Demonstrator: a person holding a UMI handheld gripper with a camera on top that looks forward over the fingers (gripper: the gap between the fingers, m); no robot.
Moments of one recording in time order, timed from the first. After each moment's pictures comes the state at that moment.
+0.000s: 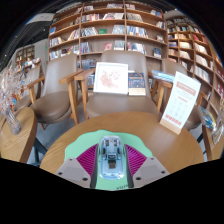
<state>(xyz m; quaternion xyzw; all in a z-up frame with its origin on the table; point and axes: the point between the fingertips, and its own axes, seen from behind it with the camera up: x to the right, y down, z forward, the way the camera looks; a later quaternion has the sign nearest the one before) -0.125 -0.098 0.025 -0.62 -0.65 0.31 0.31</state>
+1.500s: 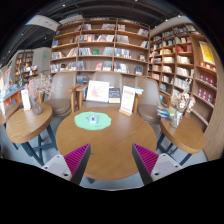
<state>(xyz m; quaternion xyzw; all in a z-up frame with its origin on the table) 0.255 -0.011 0.144 -0.60 -0.60 0.33 0.41</state>
